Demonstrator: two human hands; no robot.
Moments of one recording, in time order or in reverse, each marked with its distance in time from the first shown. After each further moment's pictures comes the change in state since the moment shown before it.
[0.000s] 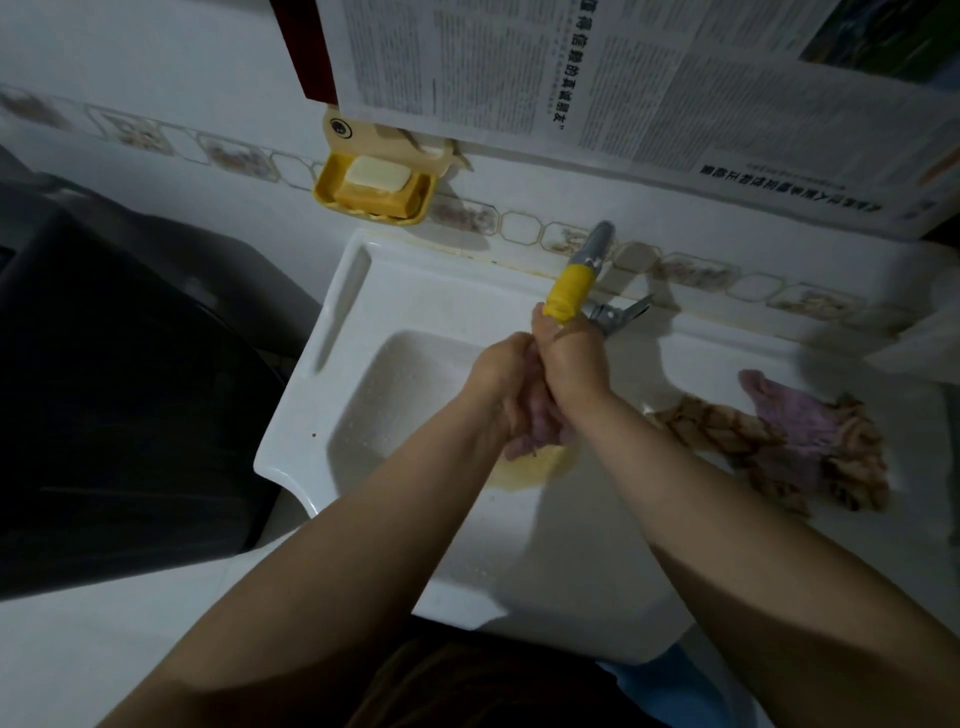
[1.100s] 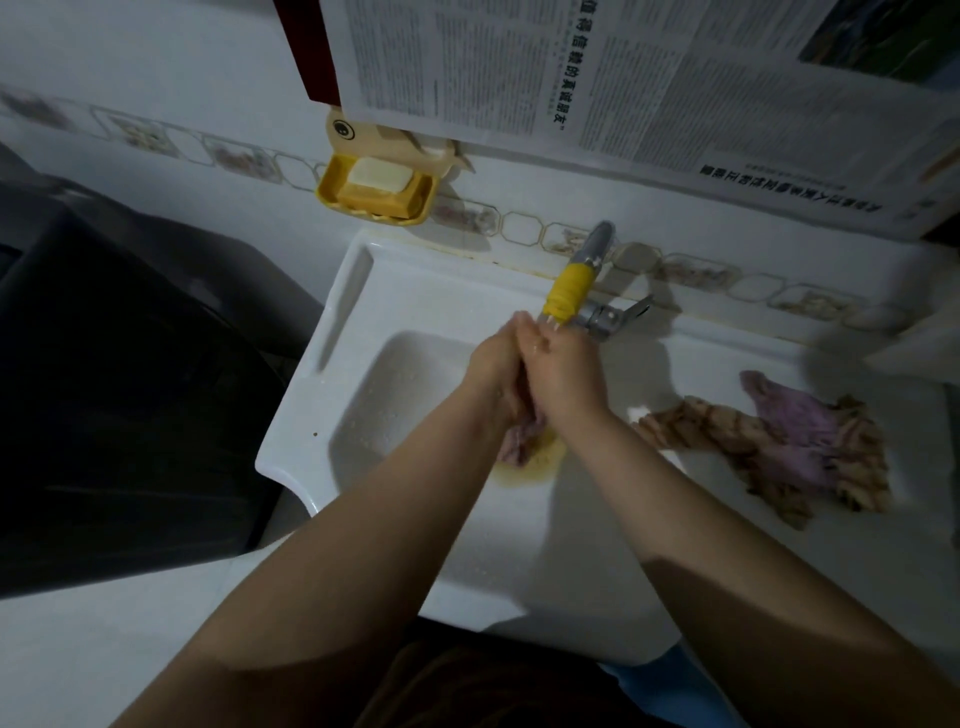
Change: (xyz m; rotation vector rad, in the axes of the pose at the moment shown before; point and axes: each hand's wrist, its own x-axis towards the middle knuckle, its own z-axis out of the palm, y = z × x) left_hand 0.012 0.000 0.000 -0.200 0.006 0.050; right_hand -0.026 -0.008 -0.007 0.035 -0.012 -0.112
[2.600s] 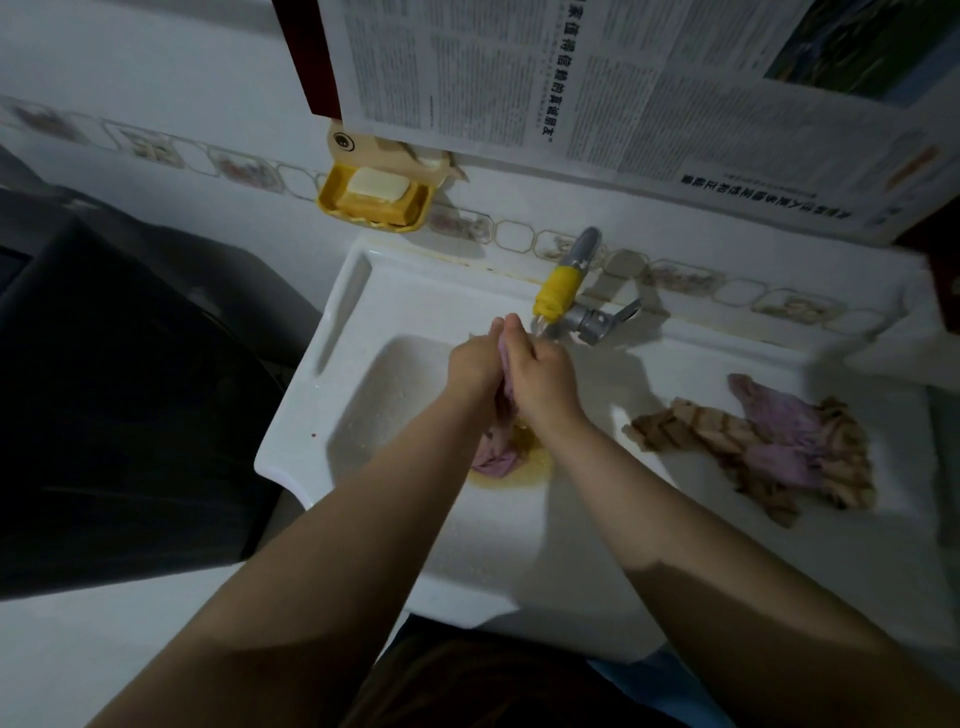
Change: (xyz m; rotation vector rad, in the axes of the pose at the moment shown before) left_hand -0.016 0.008 -0.011 0.667 0.101 0.165; right_hand -0.012 0.000 0.009 0.262 -0.081 0.107
